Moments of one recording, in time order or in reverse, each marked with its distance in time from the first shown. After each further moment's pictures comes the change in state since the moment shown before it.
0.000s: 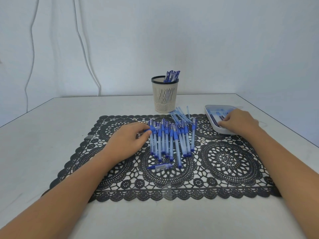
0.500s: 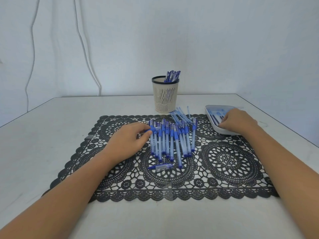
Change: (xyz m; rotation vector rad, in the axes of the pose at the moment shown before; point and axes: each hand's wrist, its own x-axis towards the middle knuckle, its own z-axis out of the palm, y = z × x) left_hand 0.000 0.000 0.000 0.001 -0.010 0.000; right_hand 0.006 -0.005 0.001 0.024 -0.060 -0.002
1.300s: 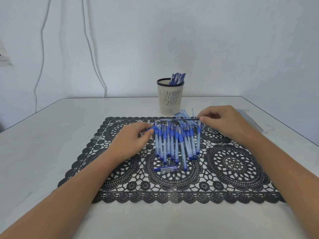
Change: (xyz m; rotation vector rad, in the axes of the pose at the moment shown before) left_hand -0.002 0.003 -0.007 -0.100 0.045 -0.102; right_hand -0.071 -0.052 -0.021 0.595 -0.033 -0.481
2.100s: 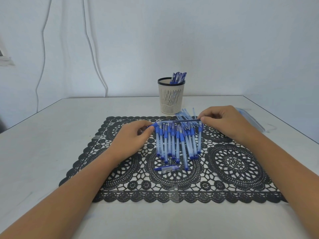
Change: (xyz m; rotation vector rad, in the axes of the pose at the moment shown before) left_hand -0.001 0.004 -0.003 -0.105 0.037 -0.045; right_hand -0.002 0.000 0.001 0.037 -0.006 -0.010
